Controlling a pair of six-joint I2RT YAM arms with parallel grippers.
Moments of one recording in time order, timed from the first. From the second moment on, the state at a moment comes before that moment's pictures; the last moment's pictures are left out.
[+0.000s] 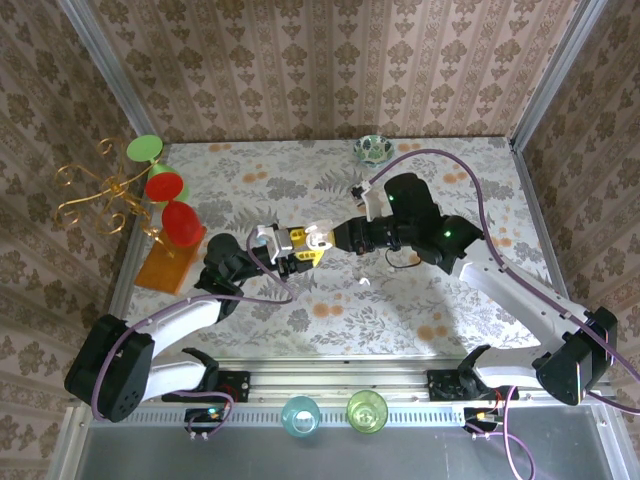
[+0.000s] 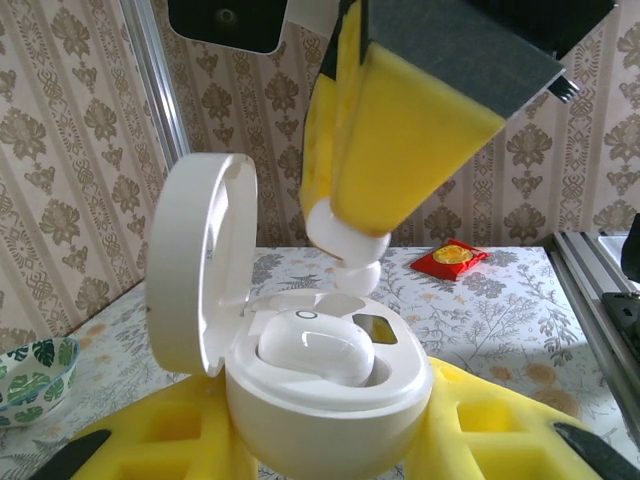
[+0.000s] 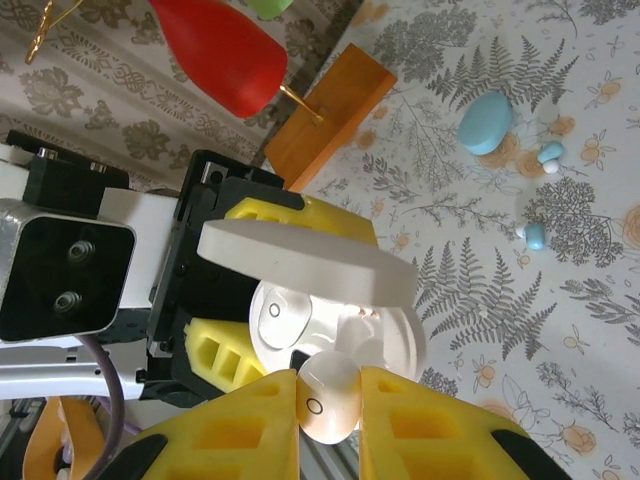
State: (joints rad) left arm -0.56 1.19 0.43 0.88 0.82 0.06; right arm 0.62 1.28 1.19 -0.47 -0.51 0.49
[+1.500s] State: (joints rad) left arm -0.56 1.19 0.43 0.86 0.81 0.06; right arm 0.61 1.27 1.15 -0.47 -0.53 0.50
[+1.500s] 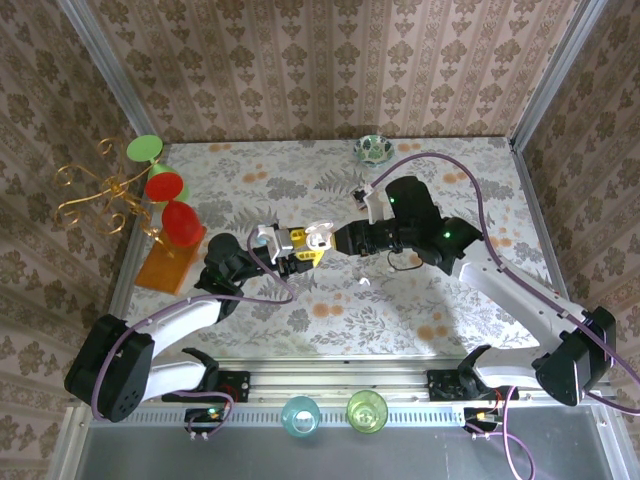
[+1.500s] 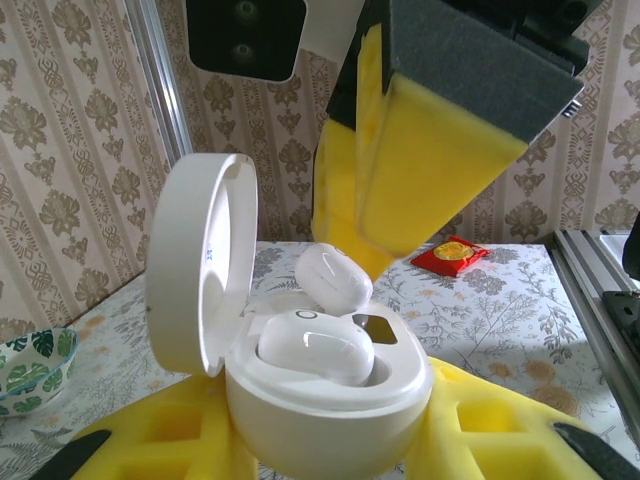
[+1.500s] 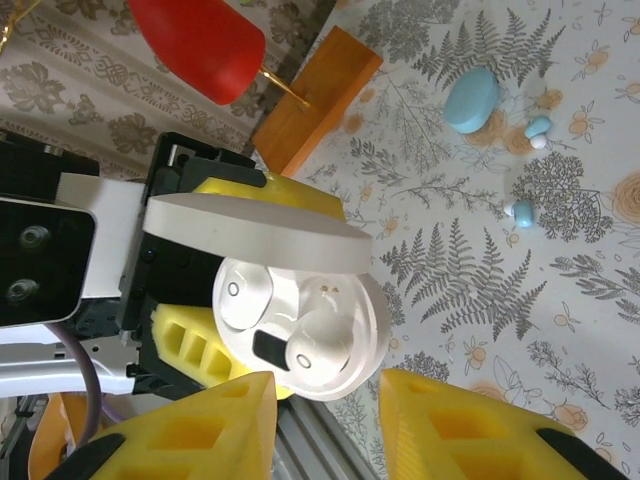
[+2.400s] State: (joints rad) left arm -0.56 1.19 0.43 0.87 0.81 0.06; right arm 0.58 1.32 1.19 -0.46 -0.53 0.51
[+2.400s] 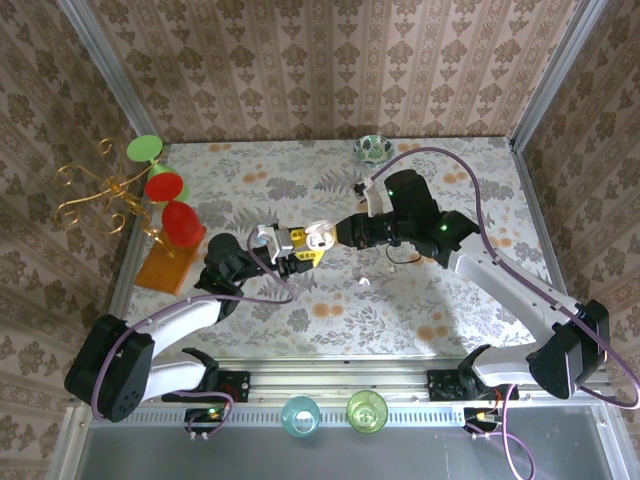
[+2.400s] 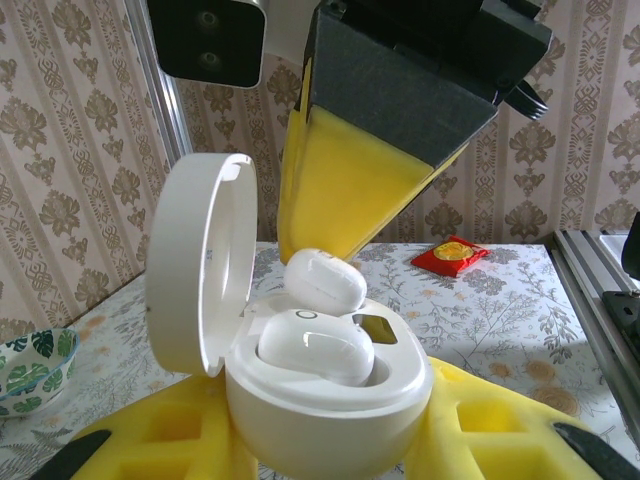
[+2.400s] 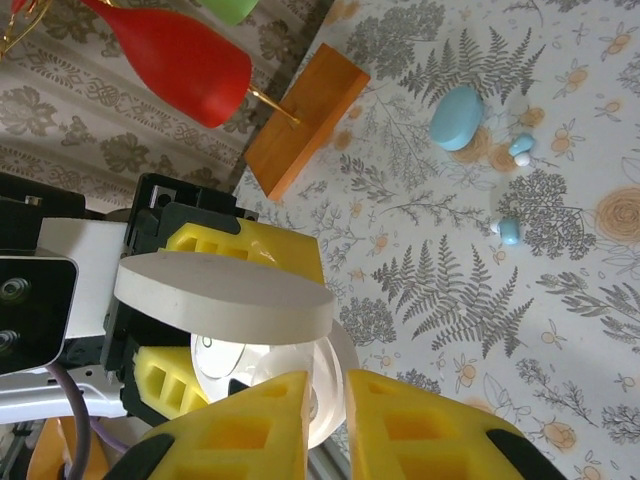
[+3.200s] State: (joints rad) left arm -0.56 1.22 0.43 0.92 0.81 0.07; right arm 0.57 1.28 1.23 -0.43 -0.52 0.53
